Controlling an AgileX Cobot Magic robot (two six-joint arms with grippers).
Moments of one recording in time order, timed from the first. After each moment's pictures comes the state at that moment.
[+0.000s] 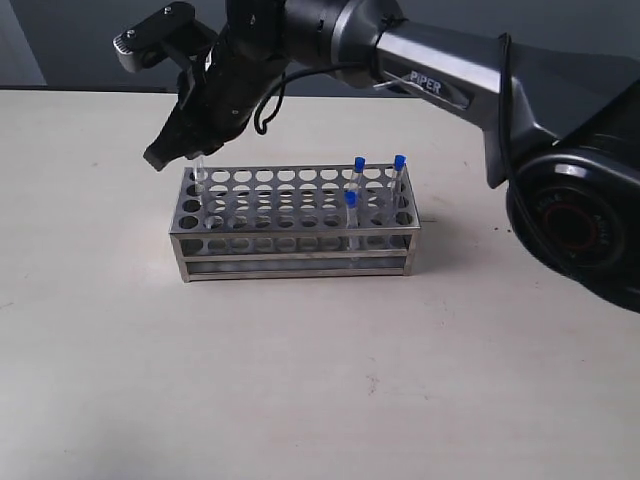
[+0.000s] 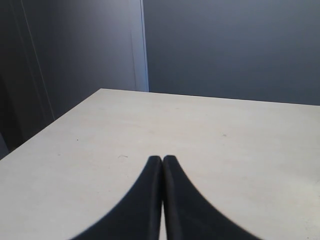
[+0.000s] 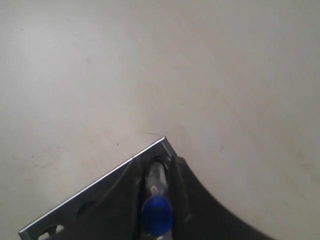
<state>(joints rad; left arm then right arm) 0.11 0.00 0.00 0.08 0.20 -0.07 0.87 2.34 -2.13 0.22 0.83 -0.41</state>
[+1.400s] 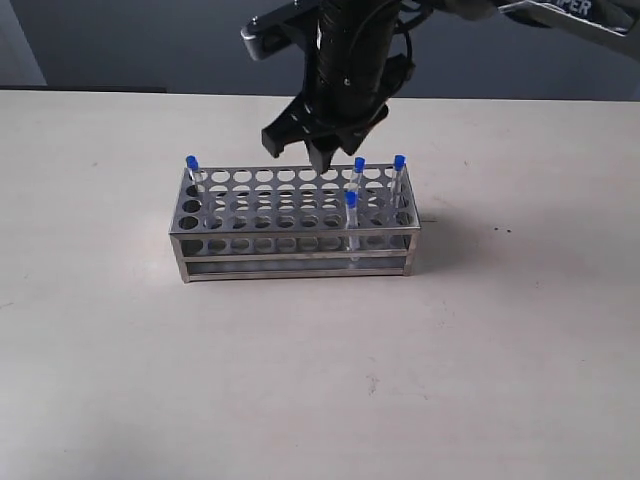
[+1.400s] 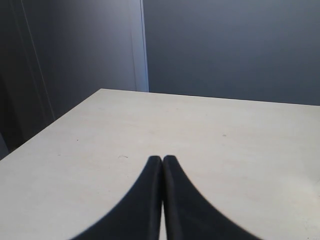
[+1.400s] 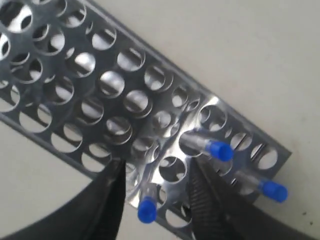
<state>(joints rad) 0.11 0.00 0.00 0.08 0.20 -0.07 0.78 2.09 -1.90 -0.05 1.22 -0.07</state>
